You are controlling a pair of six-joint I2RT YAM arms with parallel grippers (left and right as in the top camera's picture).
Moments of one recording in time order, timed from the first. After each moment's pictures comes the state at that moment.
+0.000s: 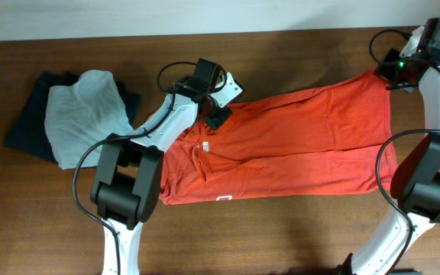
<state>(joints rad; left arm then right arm) -0.43 2.20 1.66 -0.56 0.16 0.43 -0.37 2.13 1.88 -0.77 -0.25 0.22</state>
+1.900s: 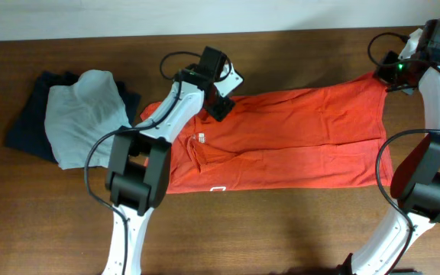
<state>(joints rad) -0.43 2.36 1.91 -0.70 0.06 0.40 -0.37 2.13 1.88 -0.81 -0.25 0.20</state>
